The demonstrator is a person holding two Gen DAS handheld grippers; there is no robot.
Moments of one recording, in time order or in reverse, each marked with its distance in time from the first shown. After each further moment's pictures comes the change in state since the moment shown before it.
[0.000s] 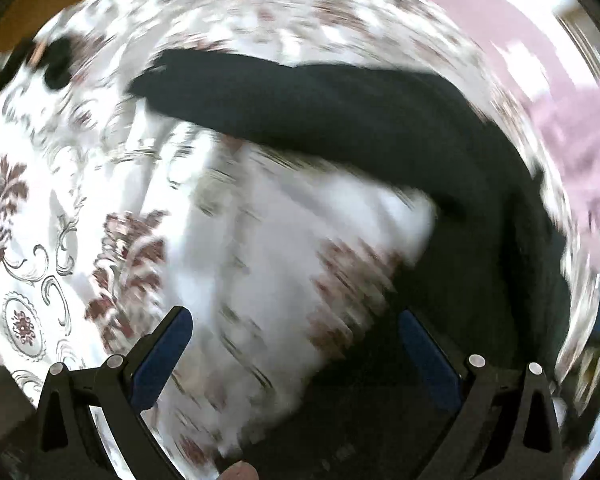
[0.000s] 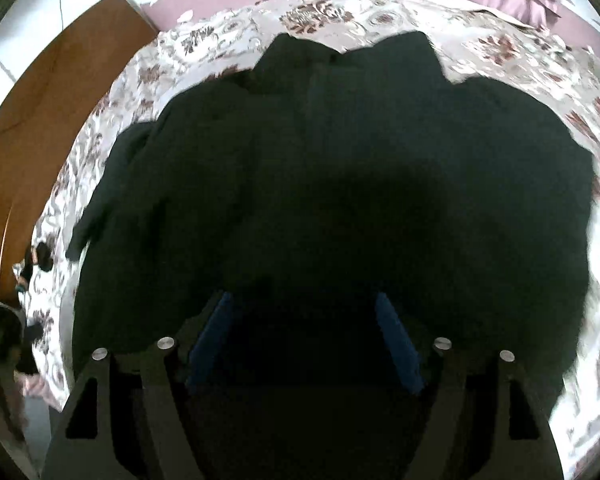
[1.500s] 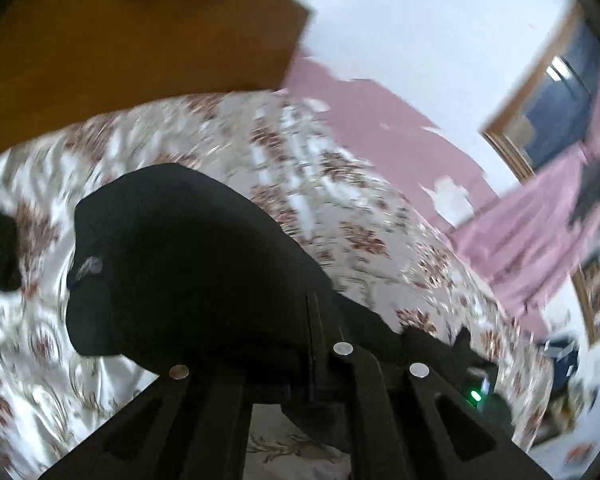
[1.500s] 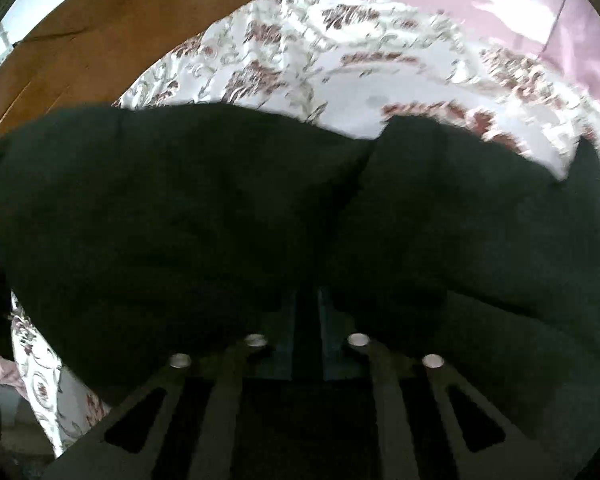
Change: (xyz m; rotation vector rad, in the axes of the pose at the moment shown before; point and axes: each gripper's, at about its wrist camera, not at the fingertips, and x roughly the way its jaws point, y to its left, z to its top) left arm -0.097 -0.044 0.165 0.174 -0.504 -0.276; right arm 0.155 0.253 0.122 -0.355 0.000 0.118
